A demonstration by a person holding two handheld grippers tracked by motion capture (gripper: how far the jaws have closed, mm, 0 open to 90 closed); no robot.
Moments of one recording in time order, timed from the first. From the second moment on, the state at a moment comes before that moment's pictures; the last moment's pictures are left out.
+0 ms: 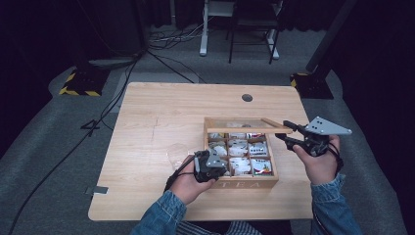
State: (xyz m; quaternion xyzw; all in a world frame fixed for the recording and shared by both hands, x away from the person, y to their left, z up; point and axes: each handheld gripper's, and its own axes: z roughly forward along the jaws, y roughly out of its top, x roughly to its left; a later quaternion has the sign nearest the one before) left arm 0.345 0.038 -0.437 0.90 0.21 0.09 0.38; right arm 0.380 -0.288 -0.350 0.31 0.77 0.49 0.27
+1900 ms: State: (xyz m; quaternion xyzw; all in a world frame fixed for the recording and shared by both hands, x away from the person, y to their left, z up) left arm 0.340 0.139 -0.370 0.83 0.26 0.14 0.46; right arm 0.380 -0.289 -0.350 0.31 0.77 0.49 0.27
